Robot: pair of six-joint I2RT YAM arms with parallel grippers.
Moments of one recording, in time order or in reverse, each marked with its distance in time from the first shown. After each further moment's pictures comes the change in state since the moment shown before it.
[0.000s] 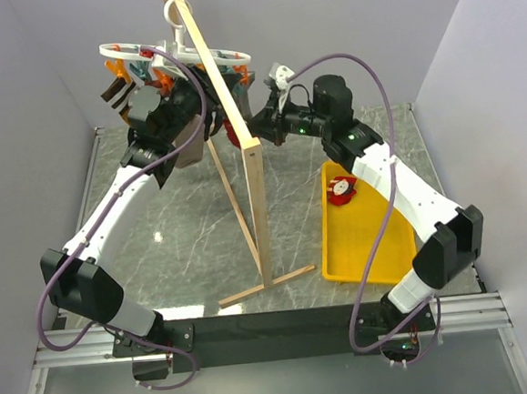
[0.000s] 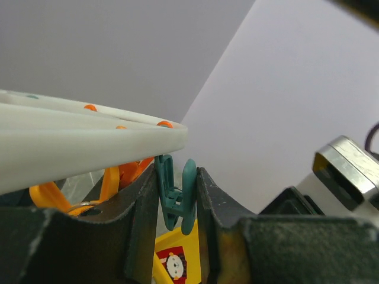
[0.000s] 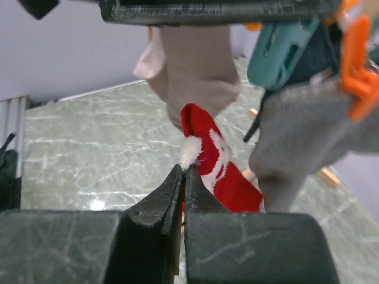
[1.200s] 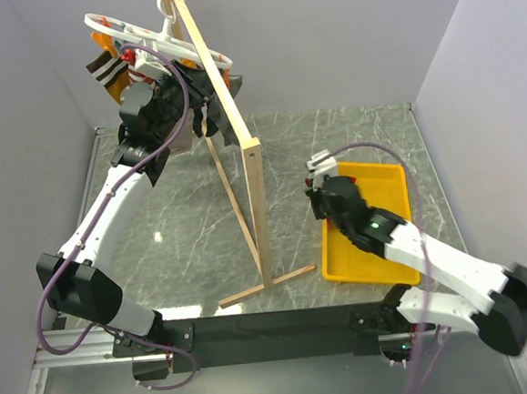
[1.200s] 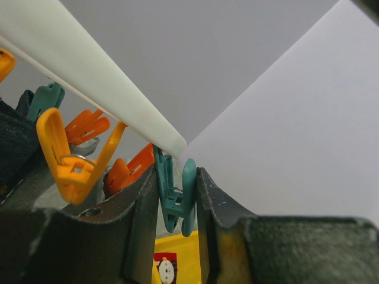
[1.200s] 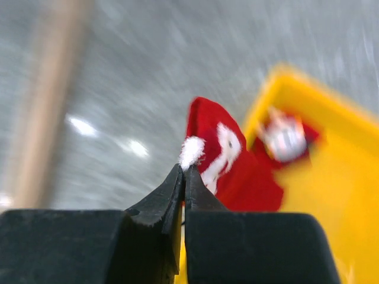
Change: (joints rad) left arm 0.056 -0.013 0.019 -0.115 -0.118 -0.130; right arm 0.229 -0.436 -0.762 -0.182 1.104 0.180
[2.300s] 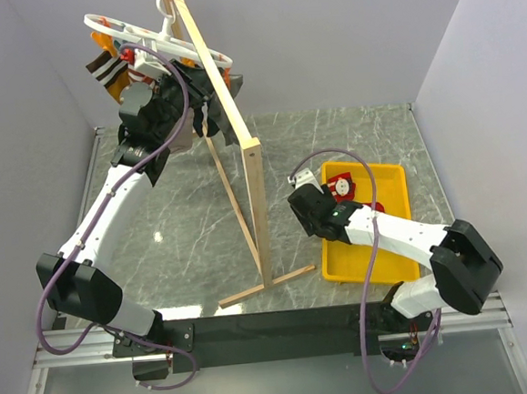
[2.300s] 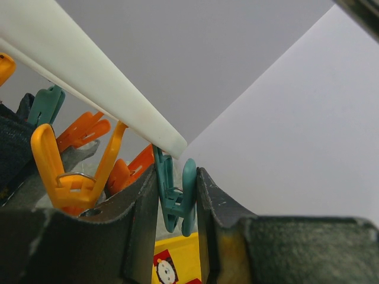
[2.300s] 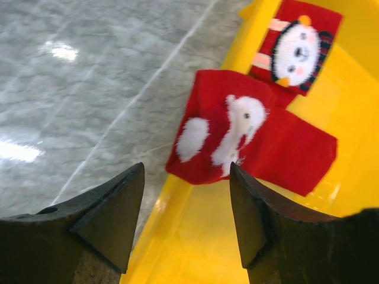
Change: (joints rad) left arm 0.000 0.000 0.000 0.011 -0.001 -0.003; right arm 0.025 0.265 0.060 -0.192 0.090 0.065
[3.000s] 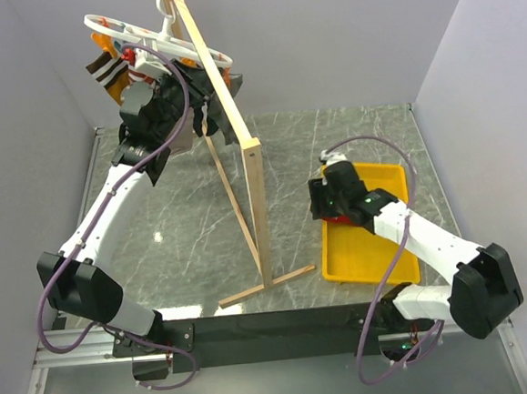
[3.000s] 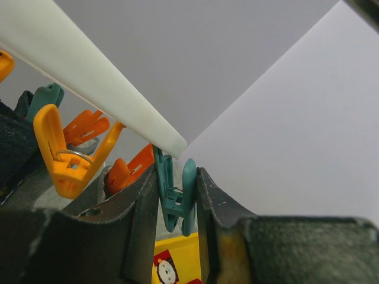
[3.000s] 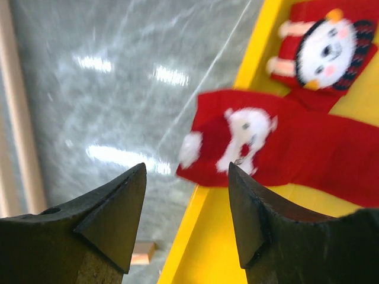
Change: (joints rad) left arm 0.000 0.010 0.007 0.000 0.000 0.000; right arm -0.295 -0.170 0.006 0.032 -0.423 0.163
